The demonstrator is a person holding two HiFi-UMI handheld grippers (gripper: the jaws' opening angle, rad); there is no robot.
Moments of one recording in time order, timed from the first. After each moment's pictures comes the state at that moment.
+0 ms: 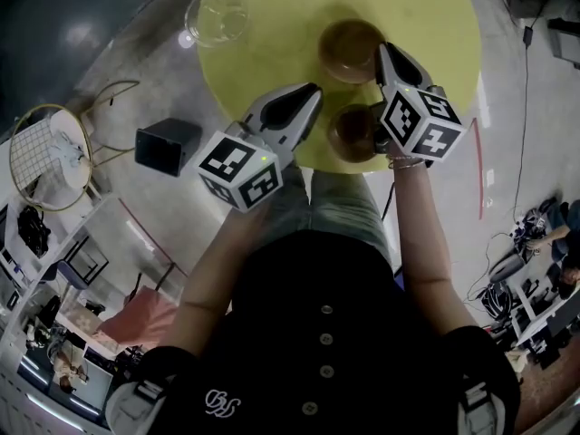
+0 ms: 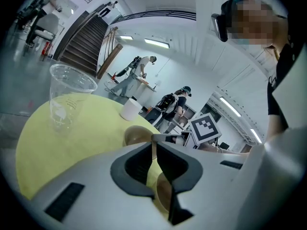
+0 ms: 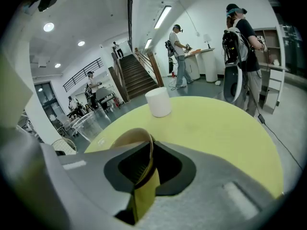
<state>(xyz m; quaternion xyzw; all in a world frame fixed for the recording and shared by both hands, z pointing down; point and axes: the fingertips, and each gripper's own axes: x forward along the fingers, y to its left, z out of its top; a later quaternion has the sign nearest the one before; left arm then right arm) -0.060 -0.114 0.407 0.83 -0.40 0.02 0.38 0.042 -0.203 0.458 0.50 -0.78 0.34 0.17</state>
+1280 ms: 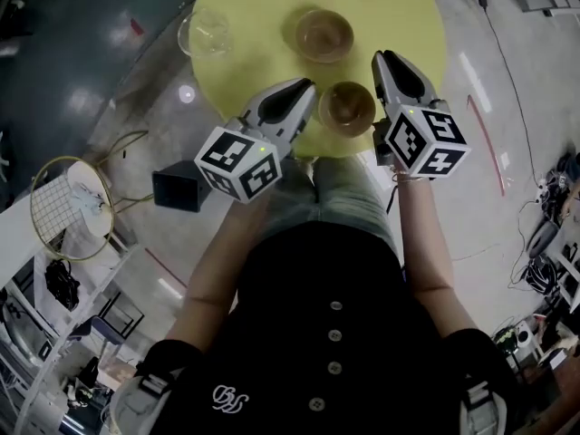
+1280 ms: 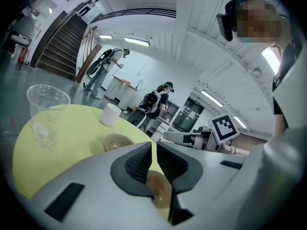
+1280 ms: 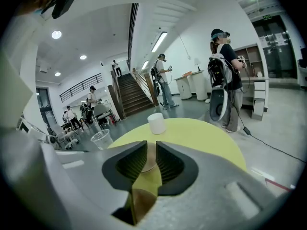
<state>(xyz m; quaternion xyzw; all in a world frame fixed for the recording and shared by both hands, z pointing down) -0.040 -0.086 0.367 0.89 -0.32 0.03 0.32 0.077 -0.126 0.372 0.56 -0.78 0.27 0.08</state>
